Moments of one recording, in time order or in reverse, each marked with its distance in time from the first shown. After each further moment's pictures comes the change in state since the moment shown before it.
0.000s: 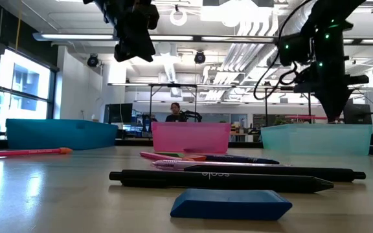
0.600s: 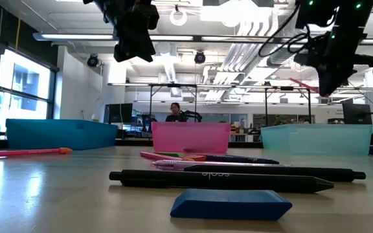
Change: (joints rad) left arm 0.000 0.000 0.000 -0.002 0.002 -0.002; right arm 0.278 -0.266 0.001 -0.015 0.253 0.366
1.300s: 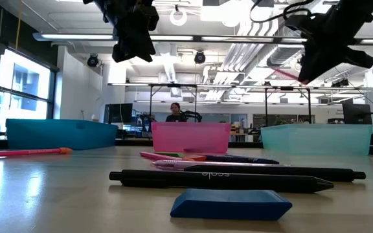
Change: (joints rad) left arm 0.000 0.000 0.000 -0.002 0.000 -0.053; right arm 0.477 0.027 -0.001 0.219 0.012 0.379
